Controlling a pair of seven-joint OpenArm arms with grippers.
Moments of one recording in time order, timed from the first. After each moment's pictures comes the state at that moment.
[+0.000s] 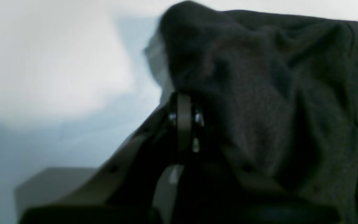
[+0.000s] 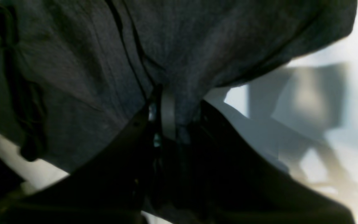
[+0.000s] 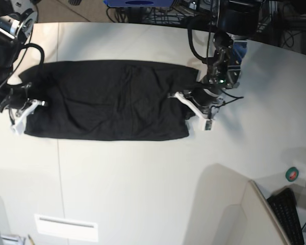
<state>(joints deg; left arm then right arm) 1.1 -7.1 5.2 60.4 -16.8 -17.4 14.2 10.9 13.4 33.0 47.3 18.0 40.9 -55.1</state>
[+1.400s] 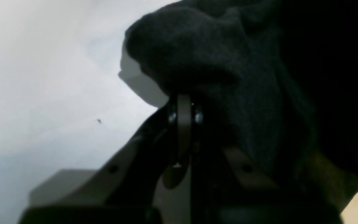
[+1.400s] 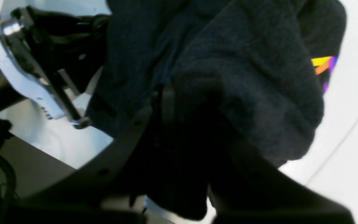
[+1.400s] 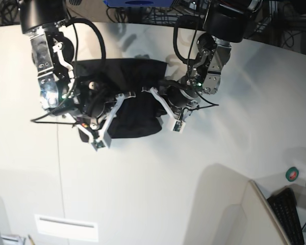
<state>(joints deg) -2.1 -4.8 13.8 58.4 -16.6 -17.8 16.2 -1.8 4.3 -15.1 97.8 16.6 3.3 -67.0</state>
